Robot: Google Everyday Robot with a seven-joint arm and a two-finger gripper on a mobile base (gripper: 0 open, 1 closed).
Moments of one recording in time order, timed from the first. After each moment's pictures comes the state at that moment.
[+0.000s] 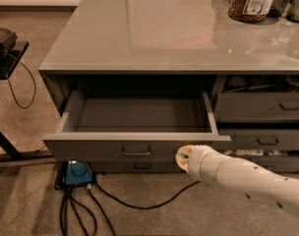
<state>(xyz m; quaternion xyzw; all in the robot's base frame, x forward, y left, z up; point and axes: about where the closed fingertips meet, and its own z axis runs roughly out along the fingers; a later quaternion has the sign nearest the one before) 0.509 -0.118 0.631 -0.55 0.71 -0.07 0.42</state>
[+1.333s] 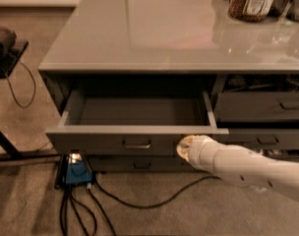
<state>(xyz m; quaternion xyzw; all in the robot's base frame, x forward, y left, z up) 0.551 -0.131 0.625 -0.53 0.73 -0.08 0.43</state>
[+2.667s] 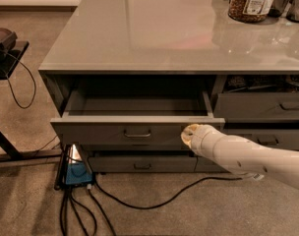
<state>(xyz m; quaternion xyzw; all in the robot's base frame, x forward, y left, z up) 0.597 -0.149 0.634 -0.49 0.74 -0.10 0.45</state>
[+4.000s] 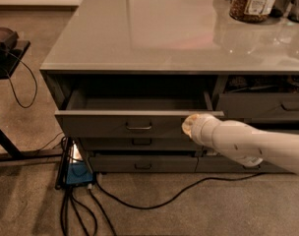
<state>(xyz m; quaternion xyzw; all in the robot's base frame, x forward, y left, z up) 0.627 -0.155 0.647 -0.50 0.74 -0.12 0.44</state>
